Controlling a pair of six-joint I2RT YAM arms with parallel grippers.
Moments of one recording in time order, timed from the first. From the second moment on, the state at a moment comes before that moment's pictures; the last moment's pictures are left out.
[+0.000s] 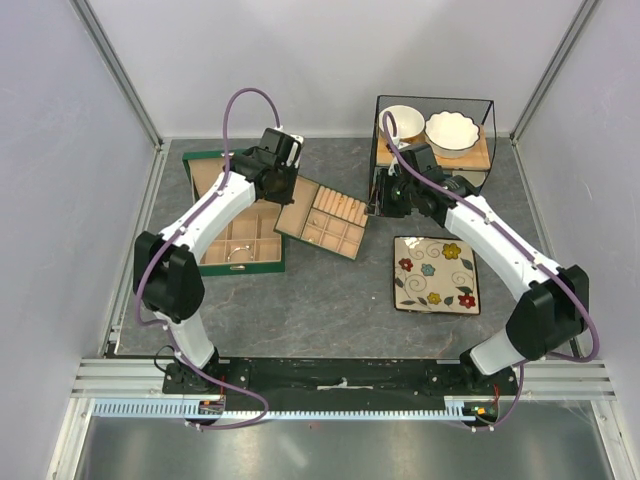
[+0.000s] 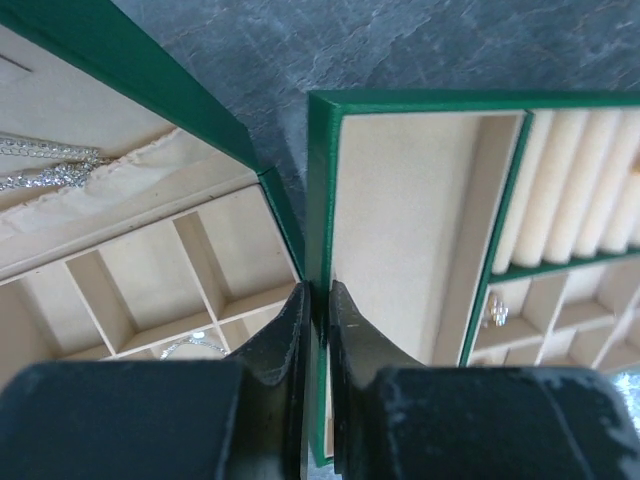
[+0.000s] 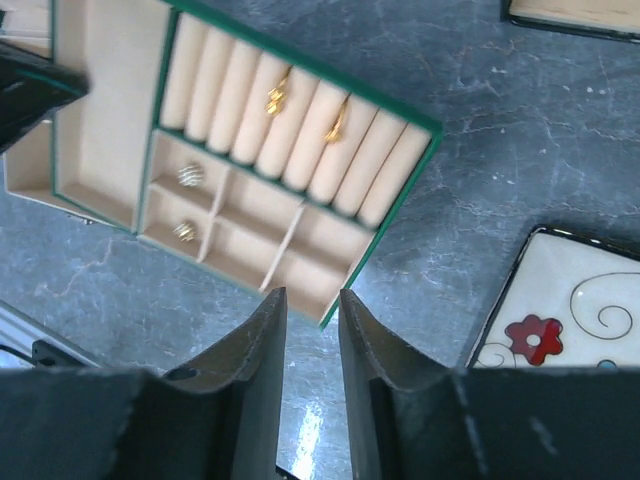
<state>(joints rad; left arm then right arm) -0.46 1.77 1.60 -0.75 -0.09 -0.13 0.46 1.52 1.36 -0.61 -0.15 0.48</state>
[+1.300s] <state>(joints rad) -0.05 1.49 1.33 -0.83 0.18 -0.06 0.39 1.50 1.48 -0.65 -0.10 0.37</state>
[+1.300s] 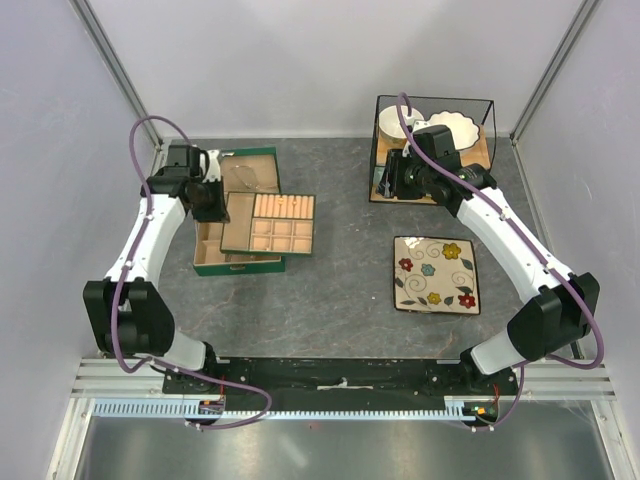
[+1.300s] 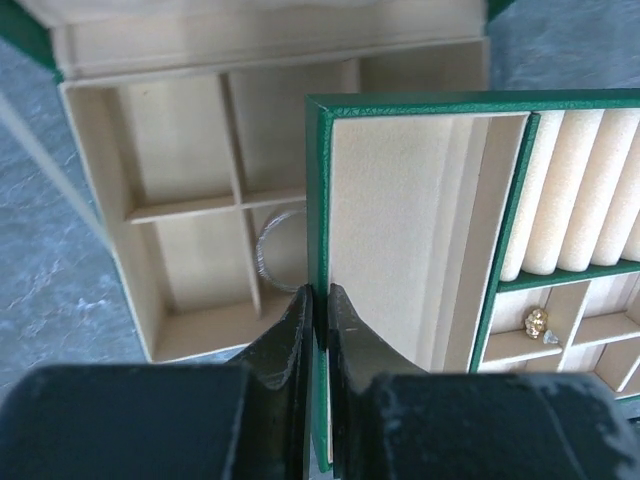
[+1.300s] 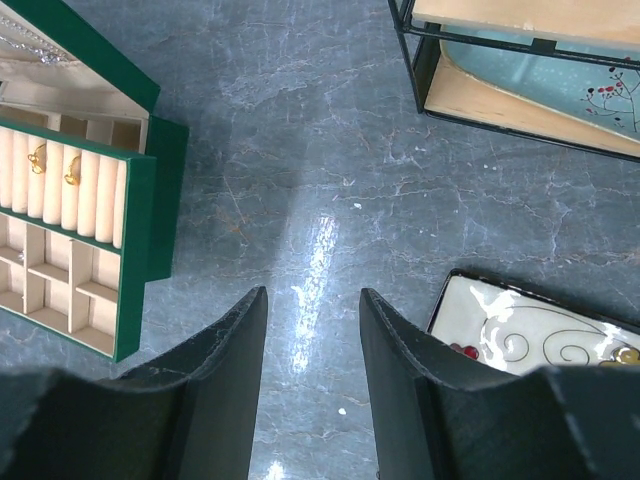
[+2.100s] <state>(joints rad) 0.22 1.57 1.27 -0.80 0.21 0.13 0.39 1.50 1.45 -0.64 -0.10 0.36</state>
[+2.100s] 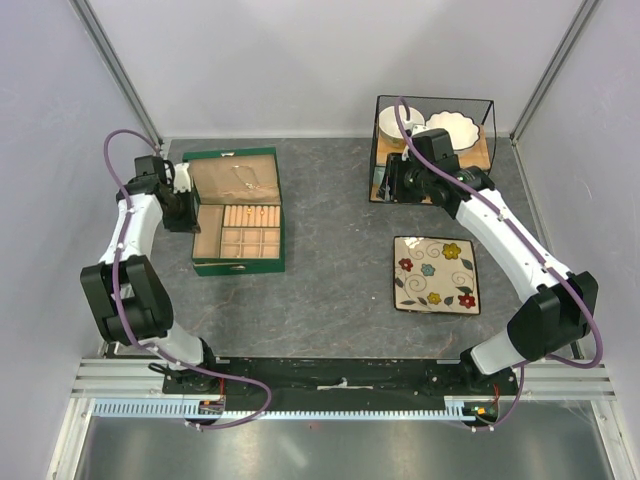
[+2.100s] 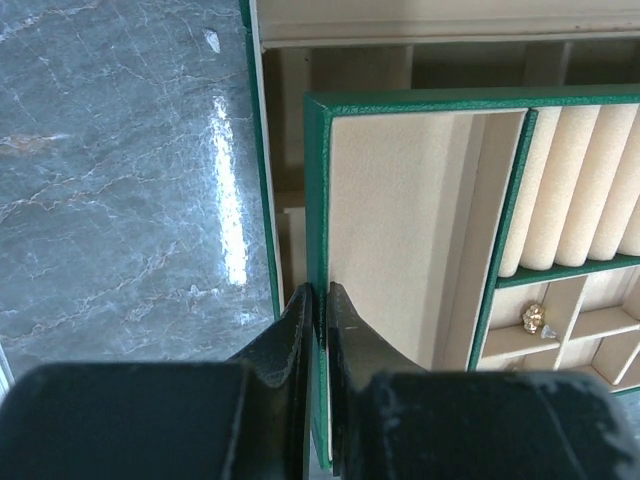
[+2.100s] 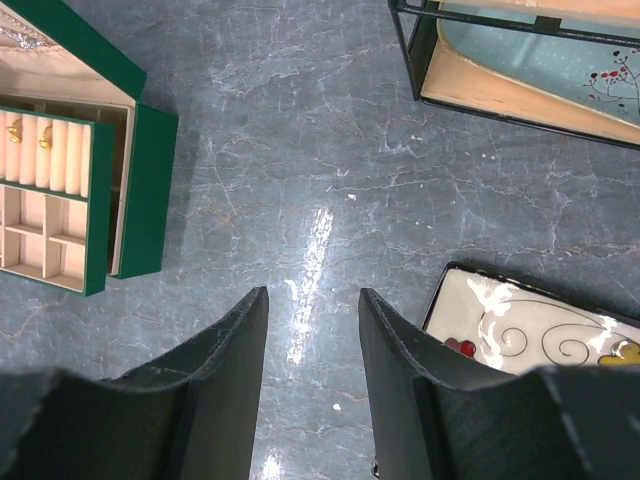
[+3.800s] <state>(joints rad) 0.24 1.71 1.31 -0.73 0.24 0.14 0.38 1.50 1.40 -0.60 -0.11 0.36</state>
